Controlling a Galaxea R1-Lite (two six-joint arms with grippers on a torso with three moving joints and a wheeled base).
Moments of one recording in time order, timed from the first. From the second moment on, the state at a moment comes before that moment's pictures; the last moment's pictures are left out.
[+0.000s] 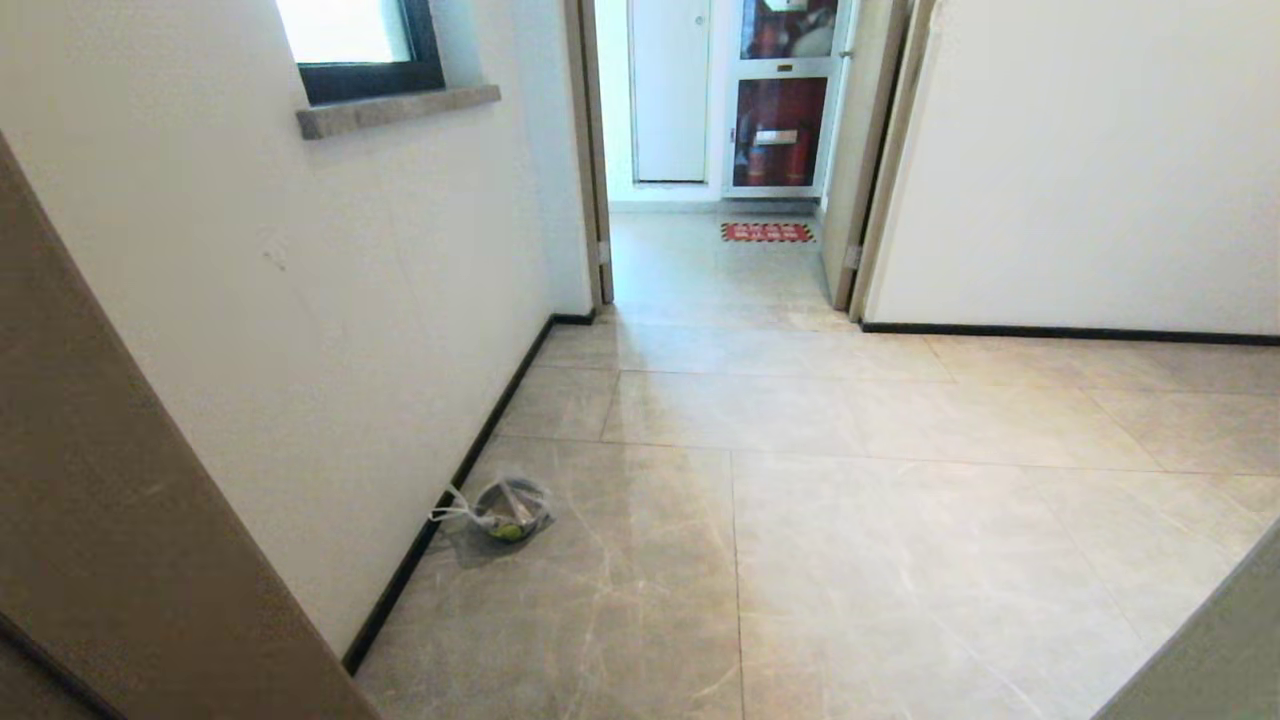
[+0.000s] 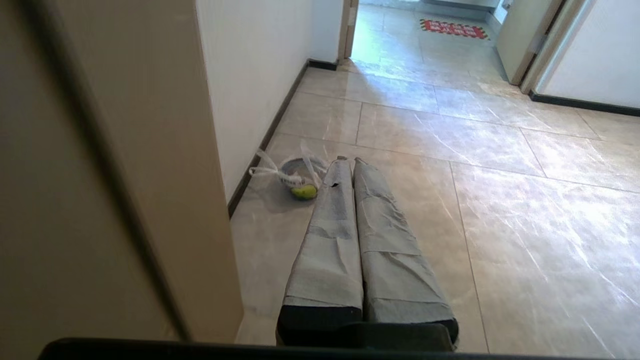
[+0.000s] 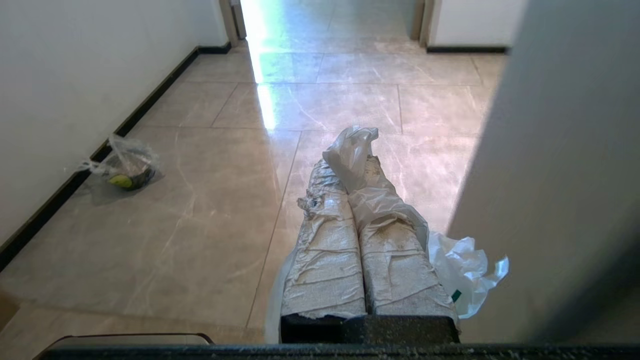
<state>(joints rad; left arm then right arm) -0.01 0.00 0.00 0.00 0.02 -0.08 -0.01 0.00 -0.02 0.06 -0.01 0.00</state>
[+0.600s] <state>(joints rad) -0.01 0.00 0.00 0.00 0.02 -0.08 -0.01 0.00 -0.02 0.06 -0.01 0.00</state>
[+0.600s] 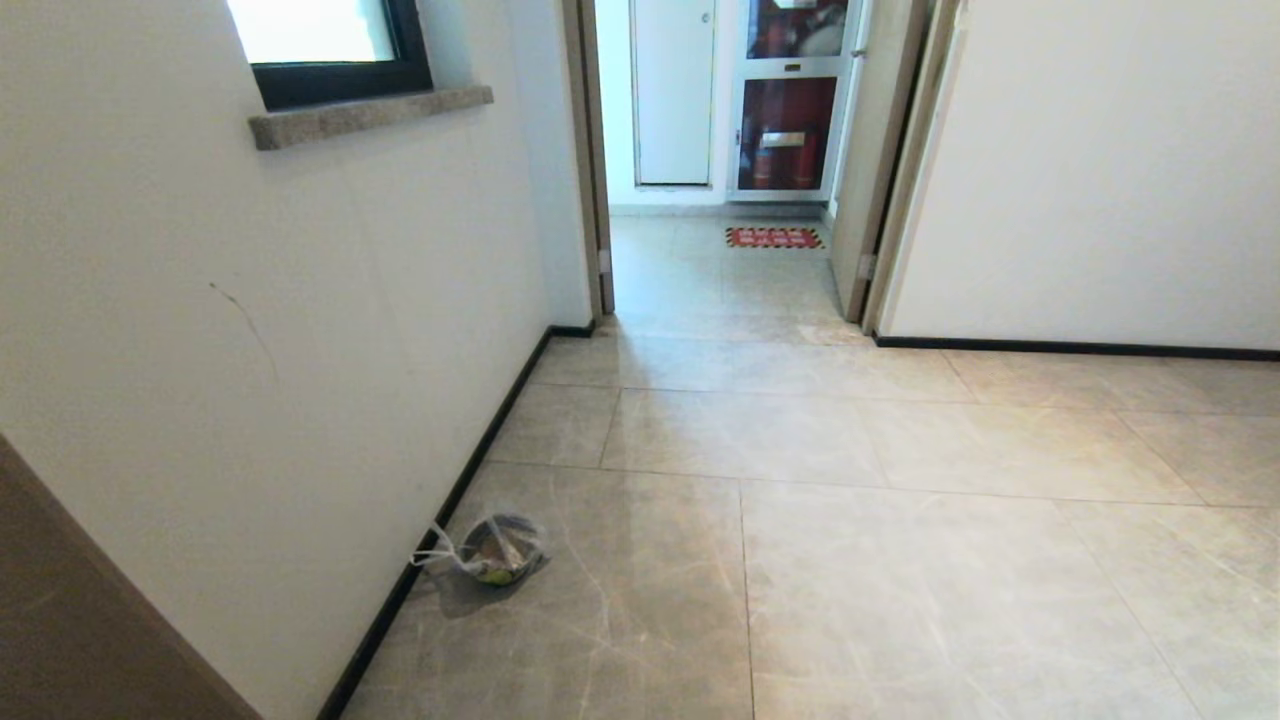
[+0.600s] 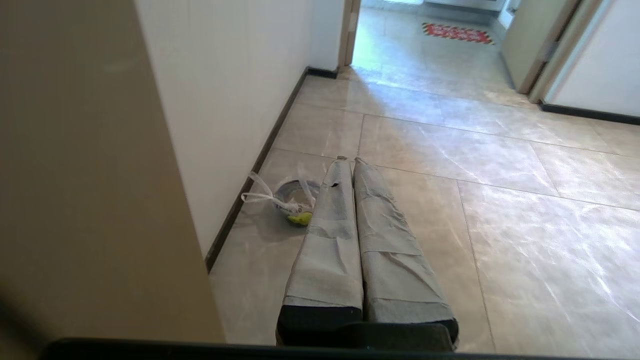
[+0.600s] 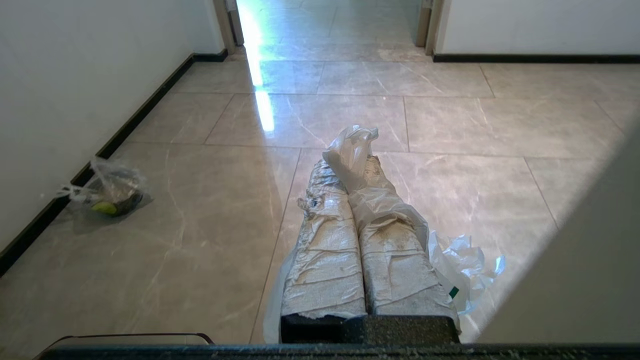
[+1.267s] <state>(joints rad) -0.01 0.00 0.00 0.00 0.02 -0.08 -0.01 0.00 -0.02 0.06 -0.01 0.00</state>
